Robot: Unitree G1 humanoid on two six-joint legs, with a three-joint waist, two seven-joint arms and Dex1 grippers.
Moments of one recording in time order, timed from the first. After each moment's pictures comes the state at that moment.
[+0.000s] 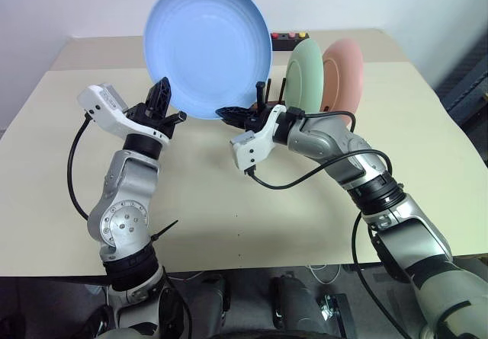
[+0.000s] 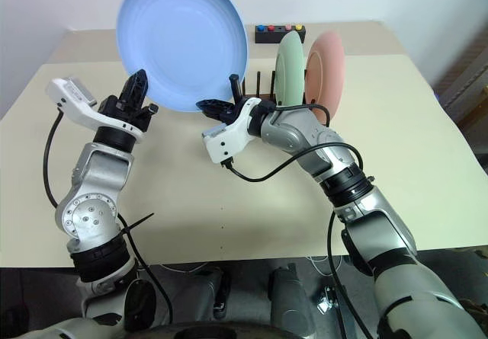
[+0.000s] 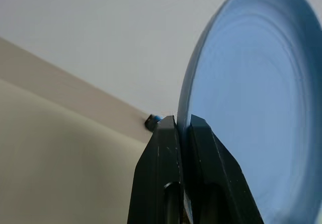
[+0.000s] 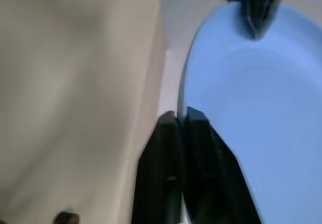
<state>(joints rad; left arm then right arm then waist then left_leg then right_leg) -0.42 0.02 0.36 -0.46 -0.76 0.60 0.02 -0.88 -0.43 0.42 0.18 -0.69 -0.44 0.51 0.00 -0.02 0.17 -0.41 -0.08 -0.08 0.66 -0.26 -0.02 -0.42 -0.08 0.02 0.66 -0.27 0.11</state>
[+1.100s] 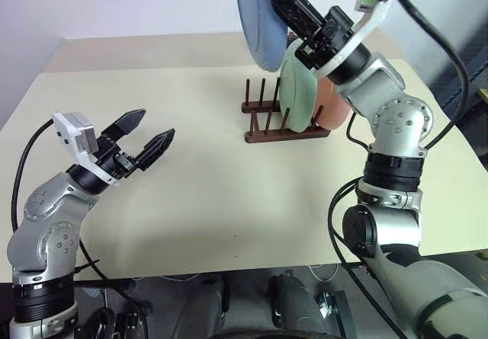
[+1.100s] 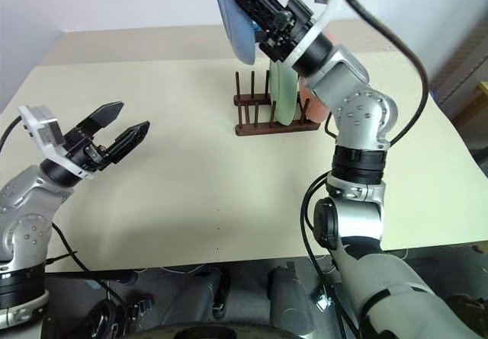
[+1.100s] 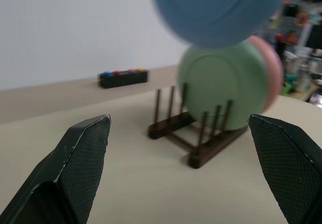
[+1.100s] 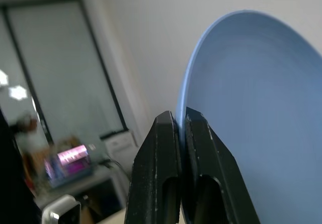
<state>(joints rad) -0.15 0.58 0.37 -0.34 -0.75 0.37 -0.77 -1.01 -0.20 -0.35 0.10 0.95 0.82 0.57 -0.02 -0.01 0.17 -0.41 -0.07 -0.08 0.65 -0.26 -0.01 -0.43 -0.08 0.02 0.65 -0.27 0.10</state>
